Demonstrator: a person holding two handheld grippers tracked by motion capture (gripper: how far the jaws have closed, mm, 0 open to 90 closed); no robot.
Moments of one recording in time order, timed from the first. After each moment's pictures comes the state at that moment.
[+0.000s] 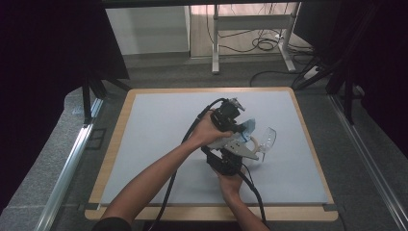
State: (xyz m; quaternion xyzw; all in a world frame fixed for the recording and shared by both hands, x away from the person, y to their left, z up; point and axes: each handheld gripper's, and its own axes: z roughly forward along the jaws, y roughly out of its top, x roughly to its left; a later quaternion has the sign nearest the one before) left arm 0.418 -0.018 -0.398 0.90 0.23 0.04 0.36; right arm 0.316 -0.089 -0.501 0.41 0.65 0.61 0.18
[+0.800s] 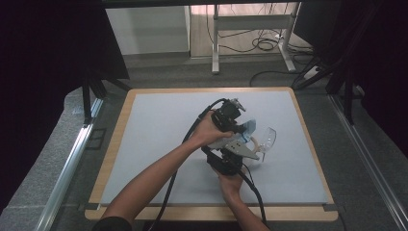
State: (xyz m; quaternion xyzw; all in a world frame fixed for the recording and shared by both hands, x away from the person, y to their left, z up) left arm 0.419 -0.020 -0.399 0.90 0.23 0.04 0.36; right arm 0.316 -0.090 -0.502 0.41 0.65 0.61 0.17
